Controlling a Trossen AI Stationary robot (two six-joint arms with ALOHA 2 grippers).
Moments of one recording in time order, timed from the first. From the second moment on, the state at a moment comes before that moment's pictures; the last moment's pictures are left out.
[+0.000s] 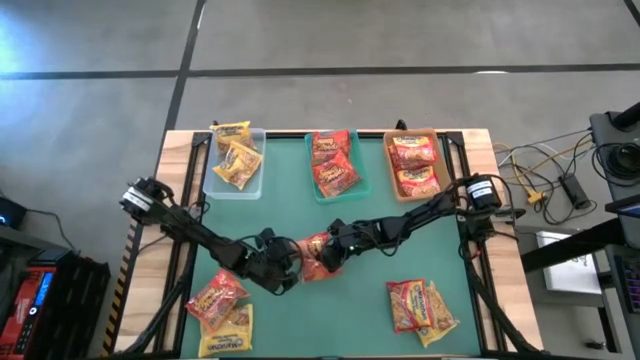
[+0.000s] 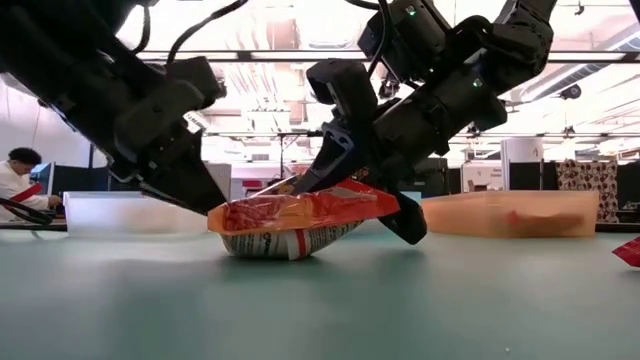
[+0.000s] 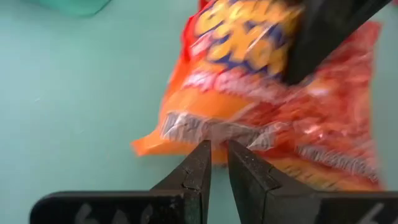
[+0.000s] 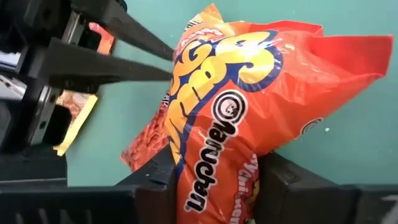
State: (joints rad) left arm -0.49 1.70 0.73 -0.02 -0.66 -0.87; right arm 0.16 1.94 0.93 0.42 -0.03 1.01
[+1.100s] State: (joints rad) left arm -0.49 1.66 0.73 -0.23 -0.75 -0.98; right arm -0.21 1.51 0.99 -0.06 0.32 -0.03
